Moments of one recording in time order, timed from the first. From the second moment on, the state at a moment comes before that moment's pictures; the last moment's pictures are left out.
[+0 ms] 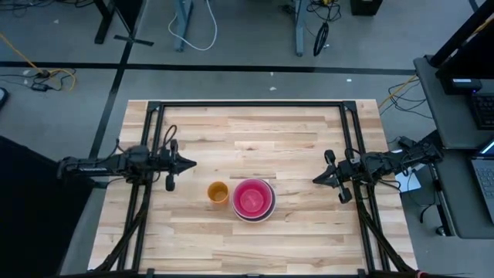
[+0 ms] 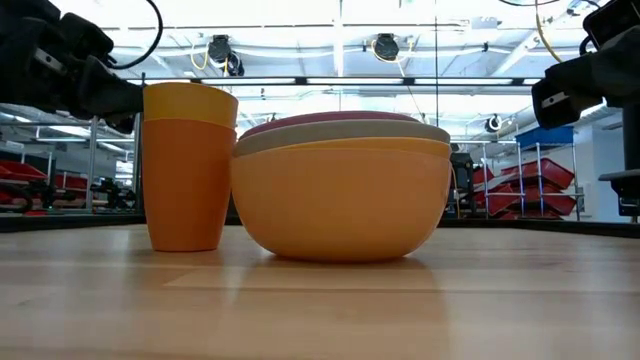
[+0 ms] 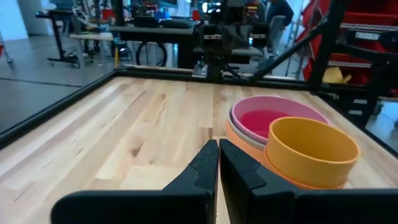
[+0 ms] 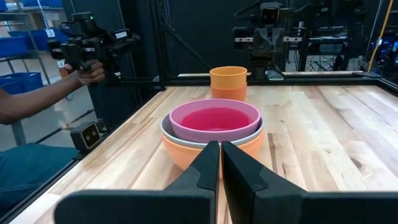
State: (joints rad) left arm 0.04 0.08 0.03 -0.04 0.02 -0.05; right arm 0.27 0.04 0.05 -0.08 0.05 0.09
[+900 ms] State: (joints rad) left arm 0.03 0.08 0.03 -0.05 0.01 -0.01; right arm 0.21 0.04 0.05 -0.08 0.05 0.03
